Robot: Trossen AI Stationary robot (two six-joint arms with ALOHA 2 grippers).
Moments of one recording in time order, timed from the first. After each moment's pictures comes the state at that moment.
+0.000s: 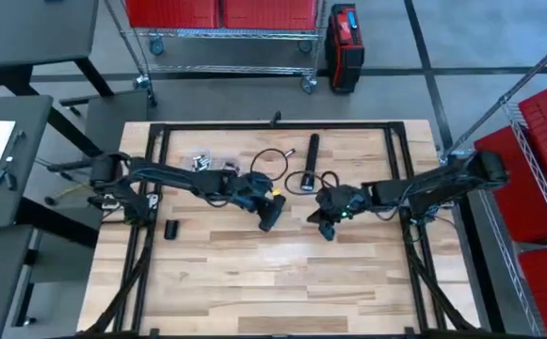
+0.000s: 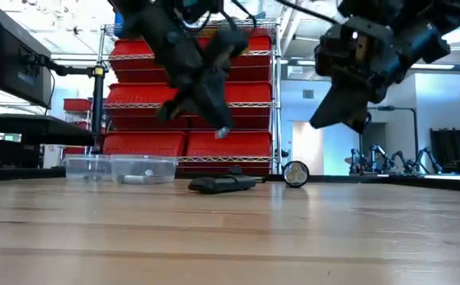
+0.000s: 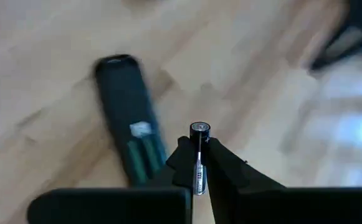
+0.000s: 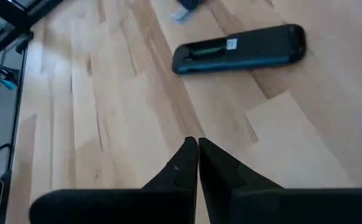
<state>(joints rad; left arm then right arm) 0.02 1.69 1.08 -0.14 -0.08 -0.80 0.09 1.35 0.59 0.10 0.00 0.58</state>
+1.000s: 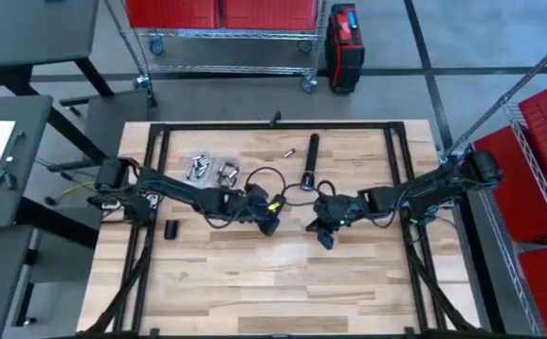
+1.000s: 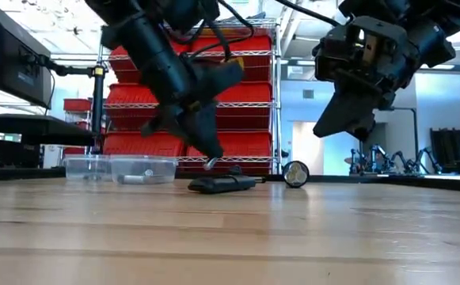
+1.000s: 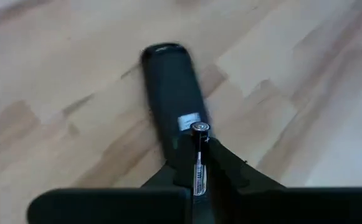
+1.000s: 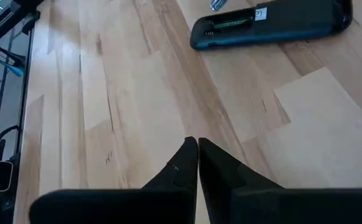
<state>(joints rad) -0.10 1.72 0.97 -0.03 -0.37 -0.83 0.15 1.39 0.59 0.12 -0.01 0.62</state>
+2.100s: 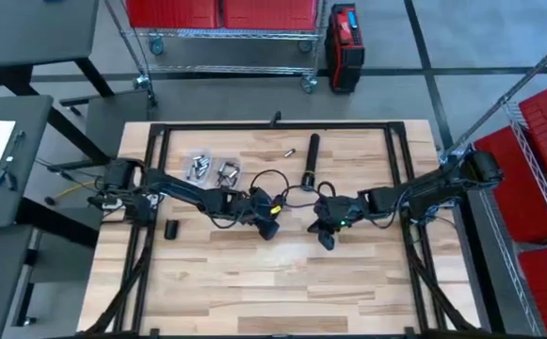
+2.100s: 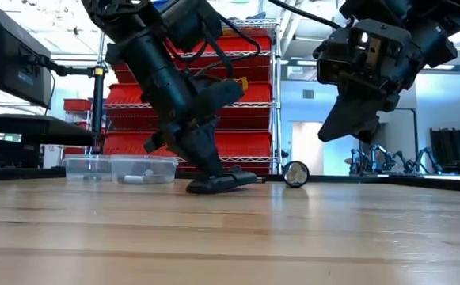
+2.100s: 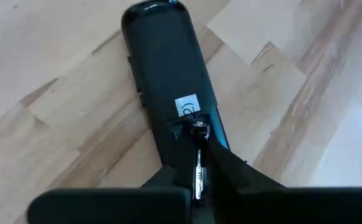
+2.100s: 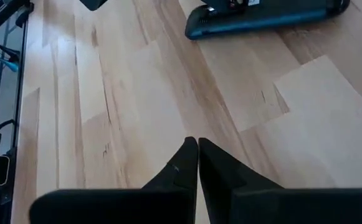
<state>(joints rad) -0.09 1.78 0.97 -0.01 -0.23 -0.77 0.15 1.39 0.59 0.09 -0.01 0.63</state>
